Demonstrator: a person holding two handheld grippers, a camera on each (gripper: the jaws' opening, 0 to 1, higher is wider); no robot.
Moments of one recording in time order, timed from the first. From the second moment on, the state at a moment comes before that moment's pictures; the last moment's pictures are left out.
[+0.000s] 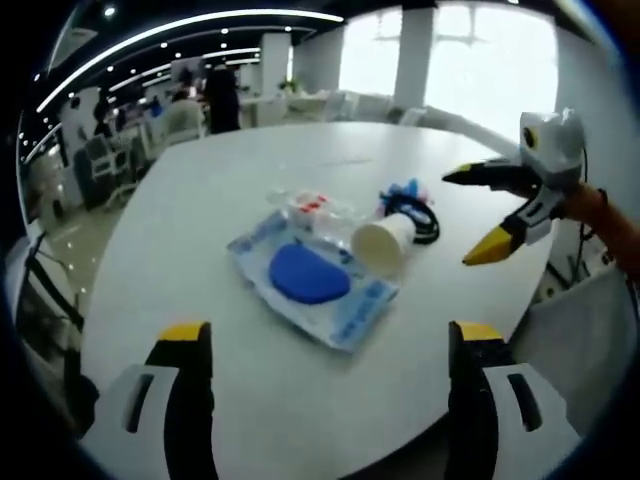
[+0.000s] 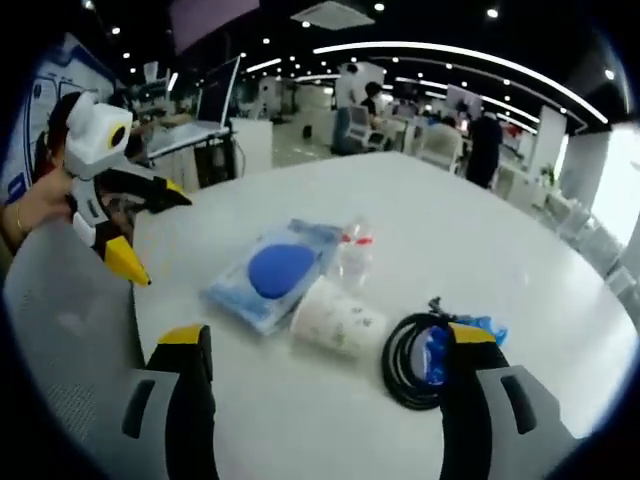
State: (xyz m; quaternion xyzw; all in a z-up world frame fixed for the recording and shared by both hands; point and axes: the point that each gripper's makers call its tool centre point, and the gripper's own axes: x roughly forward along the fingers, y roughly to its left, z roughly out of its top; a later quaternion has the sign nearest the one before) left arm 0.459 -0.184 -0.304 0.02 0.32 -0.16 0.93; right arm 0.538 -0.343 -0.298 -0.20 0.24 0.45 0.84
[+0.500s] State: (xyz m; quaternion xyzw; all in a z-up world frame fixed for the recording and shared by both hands) left arm 0.458 -0.194 -0.311 0.05 0.34 -0.19 0.92; right arm 0.548 -0.319 -0.349 -0.30 0.24 0.54 0.75
